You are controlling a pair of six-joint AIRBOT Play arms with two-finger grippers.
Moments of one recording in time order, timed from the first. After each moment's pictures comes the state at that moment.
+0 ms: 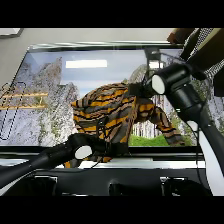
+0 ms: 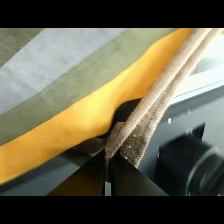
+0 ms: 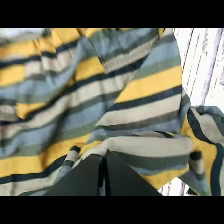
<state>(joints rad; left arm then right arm) -1.02 -1.26 0.95 1.09 -0.68 -2.36 0.50 -1.32 1.51 -1.76 1.25 2.02</state>
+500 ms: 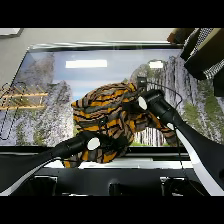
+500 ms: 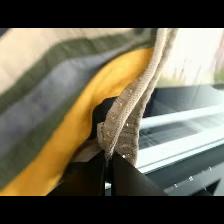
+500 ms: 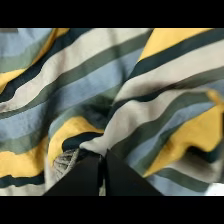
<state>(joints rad) -0.96 -1.43 0.95 1.02 -0.58 -2.35 0.49 -1.42 1.23 -1.62 0.99 2.15</state>
